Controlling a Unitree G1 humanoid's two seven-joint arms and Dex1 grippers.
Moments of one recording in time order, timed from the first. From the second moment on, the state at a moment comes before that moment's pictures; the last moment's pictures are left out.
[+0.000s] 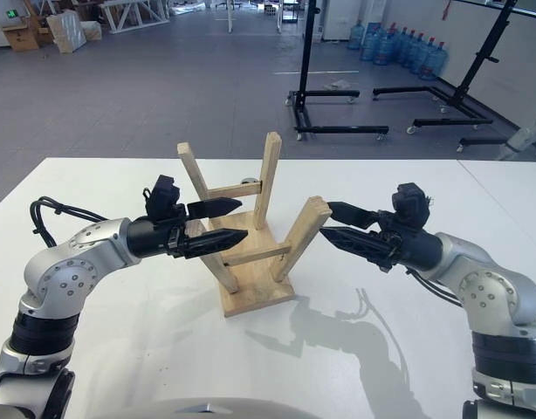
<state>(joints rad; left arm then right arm) -0.36 0.45 -0.05 -0.38 -0.89 0.78 -0.81 -0.14 -0.75 -0.27 -0.18 1.08 0.75 1.16</state>
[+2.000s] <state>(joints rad) -0.16 0.39 0.14 -0.53 -0.93 0.59 -0.47 -0.29 -0.48 -0.23 0.01 0.61 0.16 0.84</state>
